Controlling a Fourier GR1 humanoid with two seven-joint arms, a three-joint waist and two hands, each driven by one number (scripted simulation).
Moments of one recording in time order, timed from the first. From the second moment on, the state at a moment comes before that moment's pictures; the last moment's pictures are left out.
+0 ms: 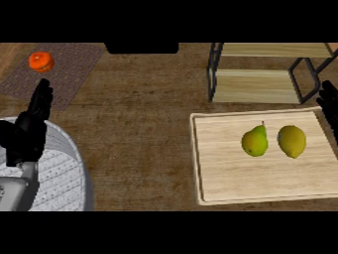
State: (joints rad) left arm -0.17 0.36 -0.06 -1.46 0.12 0.27 0.06; right arm -0.09 -0.53 0.04 -1.60 -0.15 -0.14 0.14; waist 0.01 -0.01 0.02
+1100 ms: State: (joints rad) left arm -0.11 0.36 -0.05 -1.64 0.16 0.29 0.11; right arm -0.18 -0.67 -0.18 -1.56 -0.41 0.20 0.15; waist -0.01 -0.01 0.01
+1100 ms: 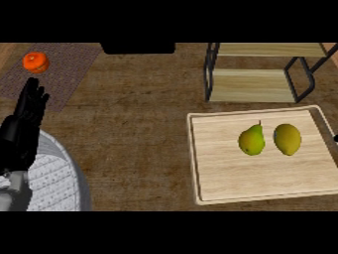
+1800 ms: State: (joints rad) left arm -0.12 0.34 -0.08 -1.67 0.15 0.30 0.14; right arm -0.30 -0.93 0.11 -1.82 -0.08 0.28 0.67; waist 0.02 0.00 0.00
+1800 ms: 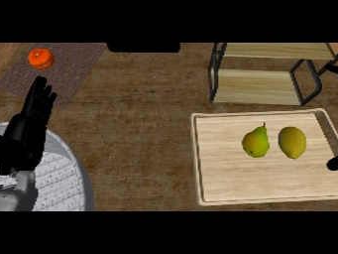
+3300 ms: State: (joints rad) left arm -0.07 0.27 0.00 -1.70 0.10 0.22 0.14; right arm -0.28 -0.64 0.23 -1.56 0.49 0.38 0.69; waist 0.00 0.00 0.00
